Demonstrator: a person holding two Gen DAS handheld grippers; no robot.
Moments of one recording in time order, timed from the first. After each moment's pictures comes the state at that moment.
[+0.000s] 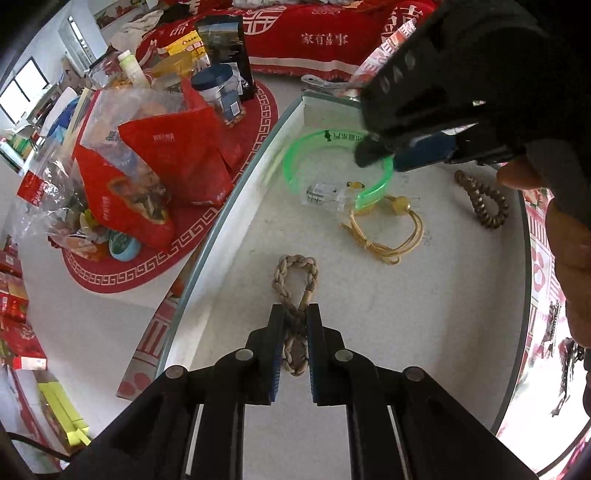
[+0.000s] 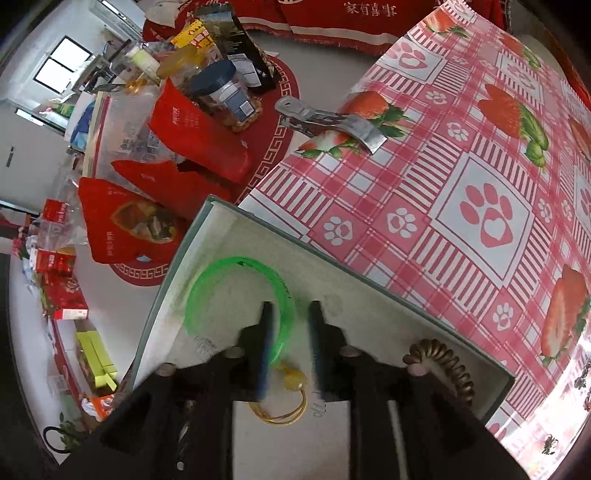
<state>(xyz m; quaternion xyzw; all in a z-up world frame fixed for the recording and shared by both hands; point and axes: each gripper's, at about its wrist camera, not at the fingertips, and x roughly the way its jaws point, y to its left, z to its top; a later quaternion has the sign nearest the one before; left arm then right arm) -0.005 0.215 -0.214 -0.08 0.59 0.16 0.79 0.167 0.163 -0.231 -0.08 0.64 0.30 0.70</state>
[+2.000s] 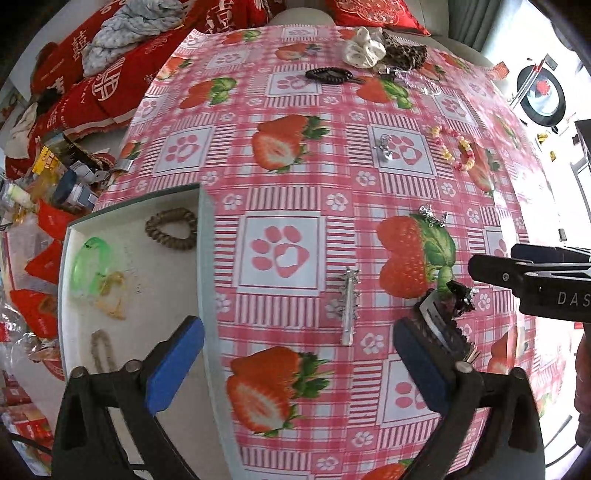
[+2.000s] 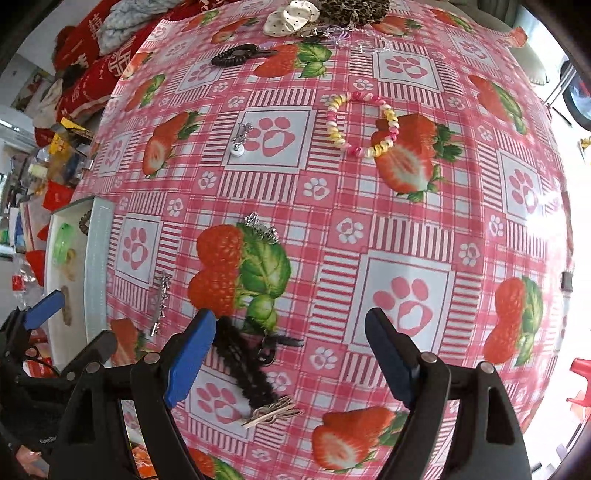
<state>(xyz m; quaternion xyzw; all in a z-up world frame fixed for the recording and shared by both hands) 0.049 -0.011 -0.178 0.05 0.61 -0.03 0.79 0.100 -0.211 -0.199 0.05 0.66 0.08 0.75</state>
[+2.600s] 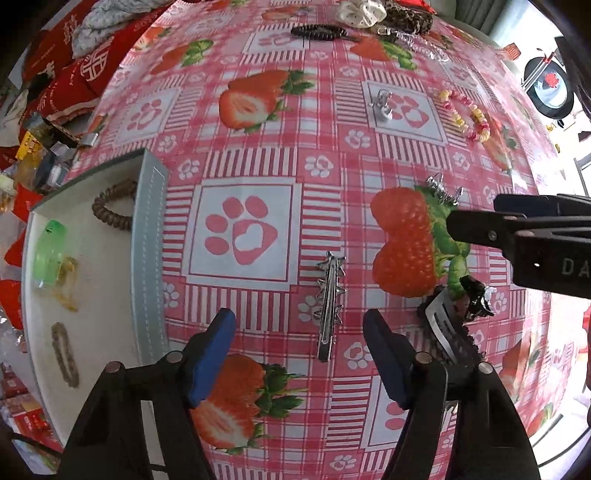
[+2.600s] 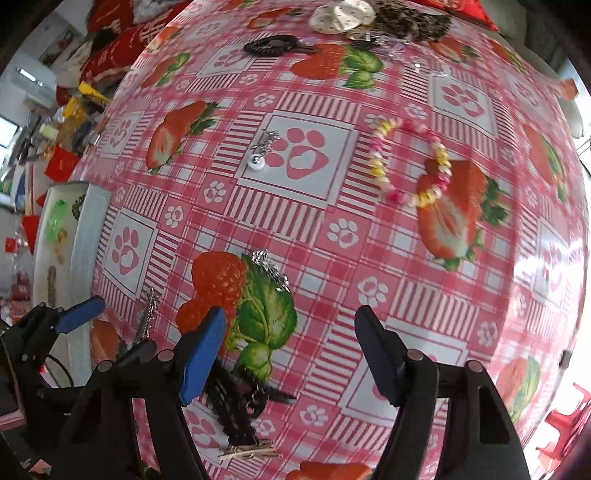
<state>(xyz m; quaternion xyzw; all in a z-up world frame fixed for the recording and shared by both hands) 0.057 -0.028 -0.227 0.04 0.65 -0.04 0.76 0.136 -0.189 -0.222 -0.02 0.65 0.14 0.74</state>
